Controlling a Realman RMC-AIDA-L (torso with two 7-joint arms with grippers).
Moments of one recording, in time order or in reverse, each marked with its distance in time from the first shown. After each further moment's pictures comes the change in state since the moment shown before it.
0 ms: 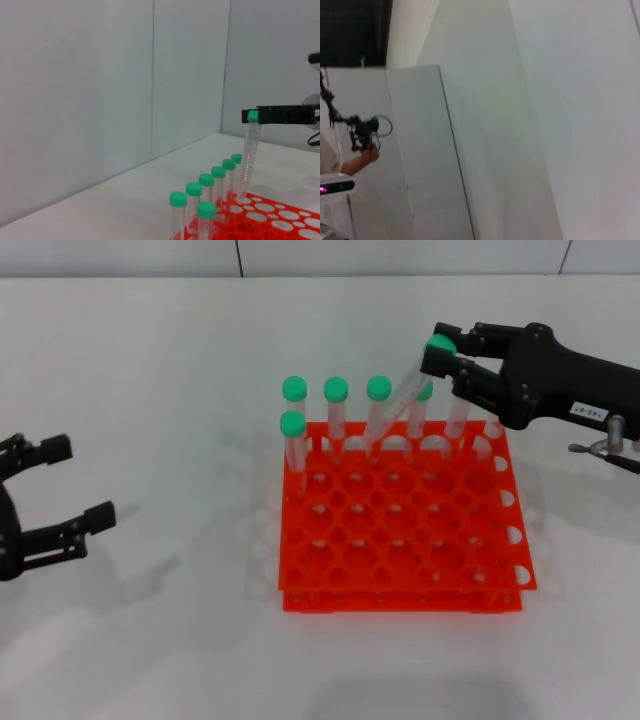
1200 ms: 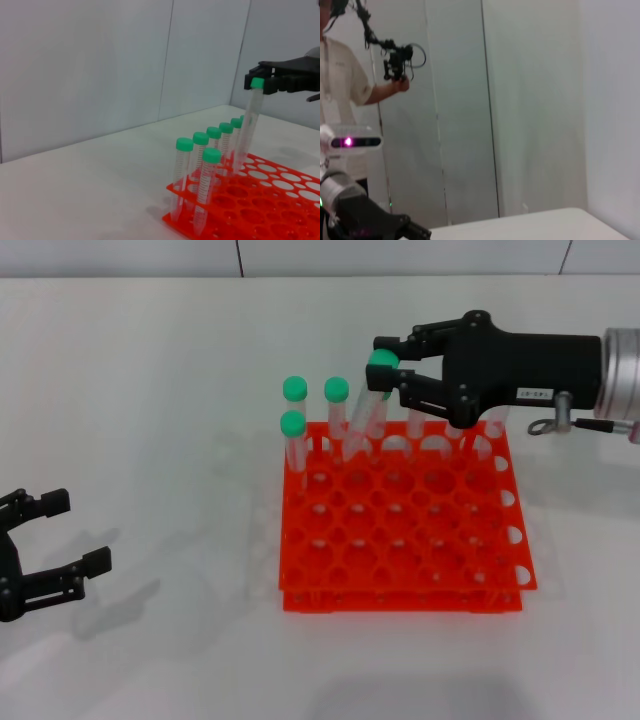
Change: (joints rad) left arm -0.030 -0.002 -0.124 -0.179 0.157 0.021 0.081; right arm 0.006 0.004 -0.213 -0.327 -0.077 0.154 0.178
